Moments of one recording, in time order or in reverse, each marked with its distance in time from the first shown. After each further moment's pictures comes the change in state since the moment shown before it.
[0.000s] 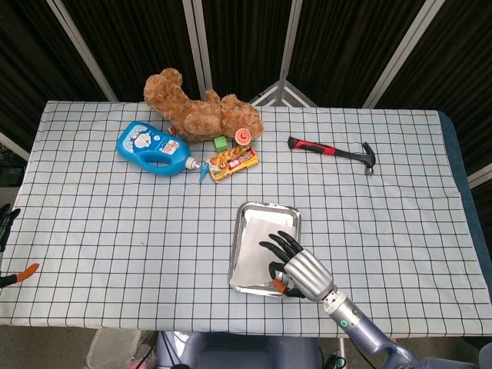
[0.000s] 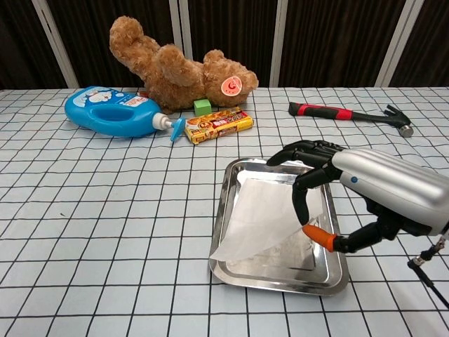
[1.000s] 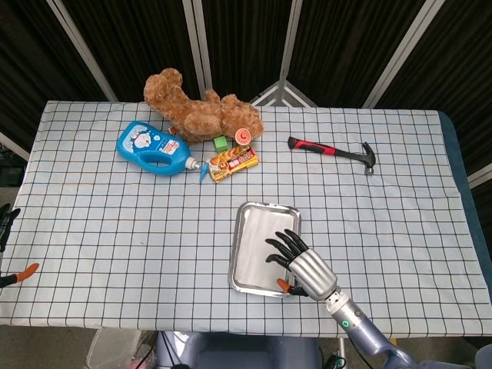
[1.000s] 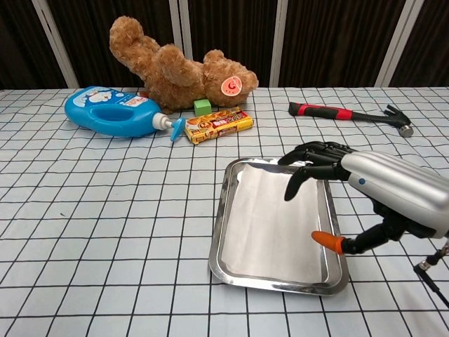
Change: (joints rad) left arm -0.001 -0.001 0.000 0.002 0.003 0.002 0.001; right arm -0.022 -0.025 -0.015 0.016 0.028 0.044 -0.041
